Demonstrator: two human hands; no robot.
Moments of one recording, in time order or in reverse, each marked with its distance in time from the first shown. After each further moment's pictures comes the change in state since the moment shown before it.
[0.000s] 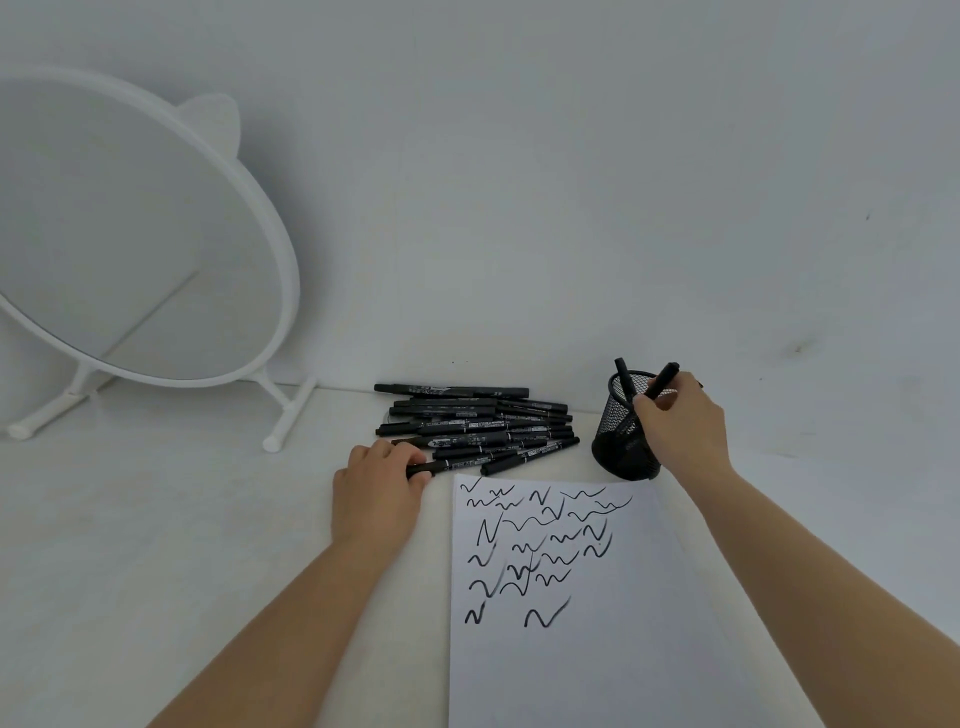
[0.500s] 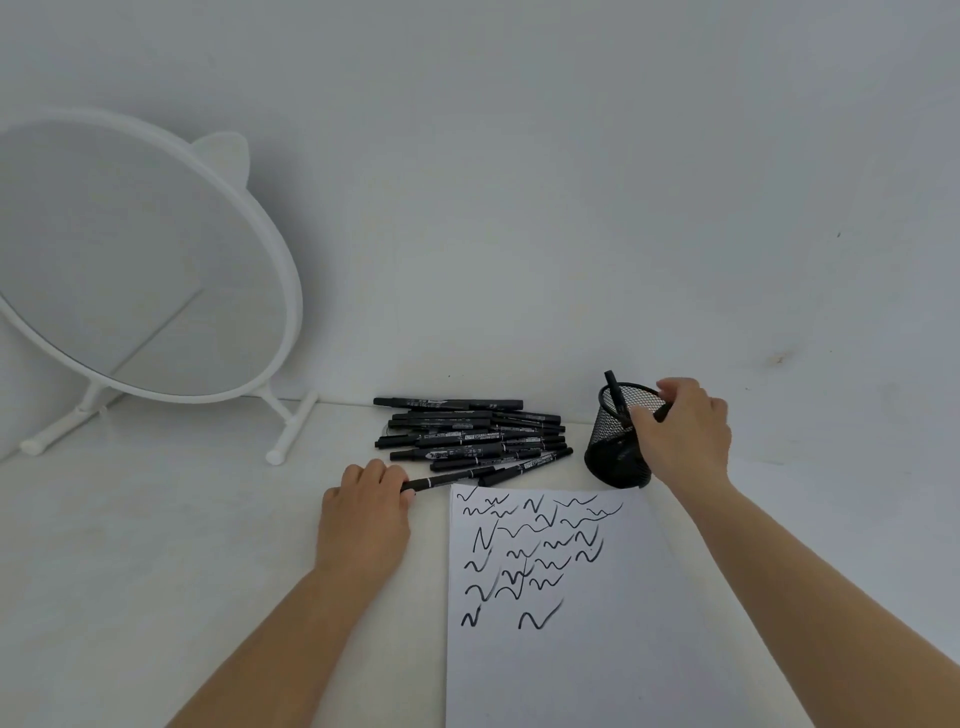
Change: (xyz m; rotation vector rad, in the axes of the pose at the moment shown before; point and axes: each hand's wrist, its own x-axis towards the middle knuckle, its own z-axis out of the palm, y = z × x) left_hand -0.017 -0.003 -0.014 0.232 -0.020 0.091; right_hand -0.013 -0.008 -0.013 -0.124 0.104 -0.068
